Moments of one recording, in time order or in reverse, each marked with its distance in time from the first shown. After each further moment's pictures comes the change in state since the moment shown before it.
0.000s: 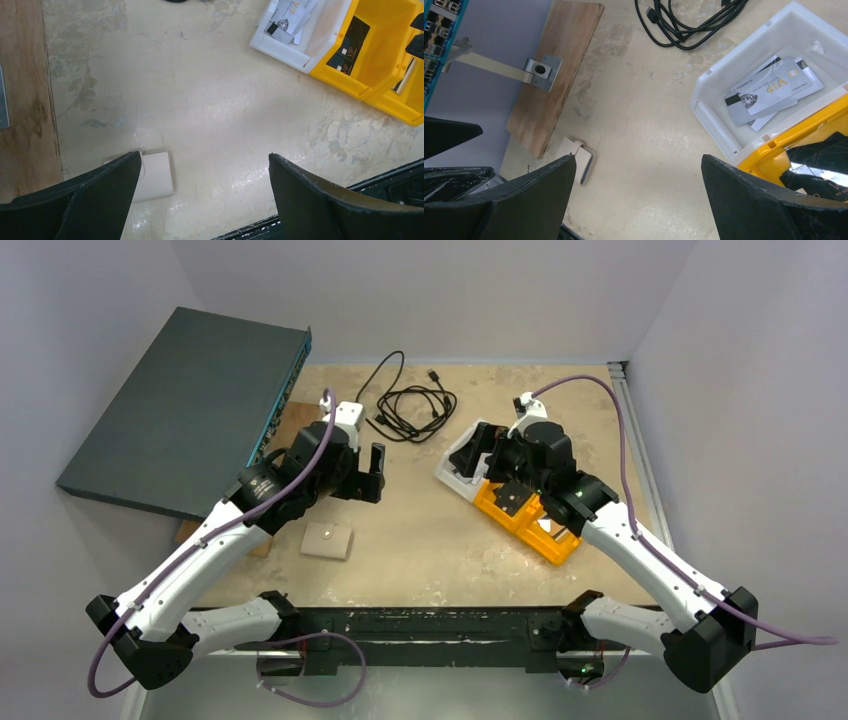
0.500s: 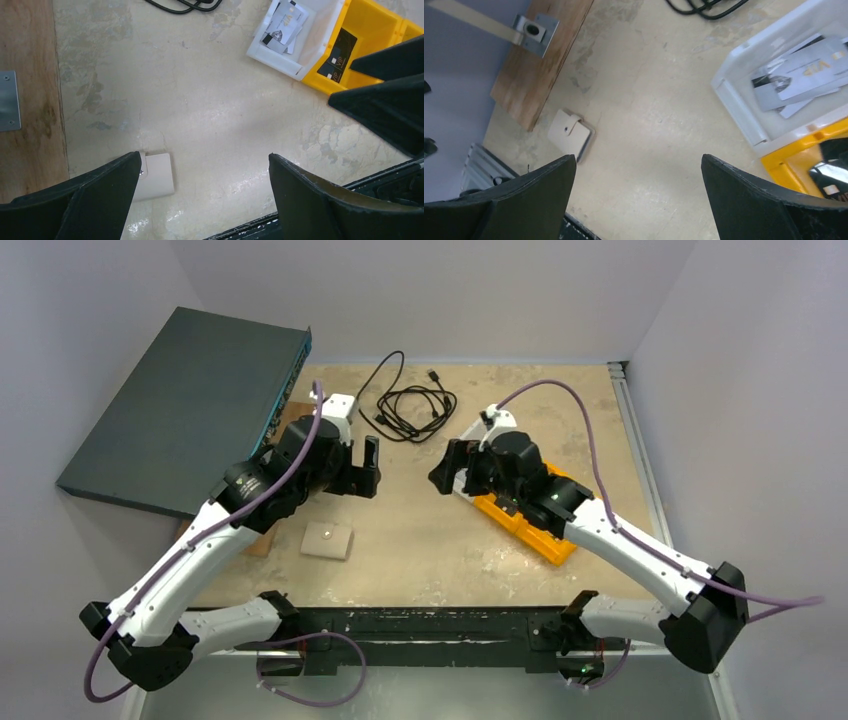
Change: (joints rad) left arm 0.008 -0.003 0.072 -0.050 0.000 0.001; right arm 0.127 0.062 0.006 -0.002 0.068 -0.017
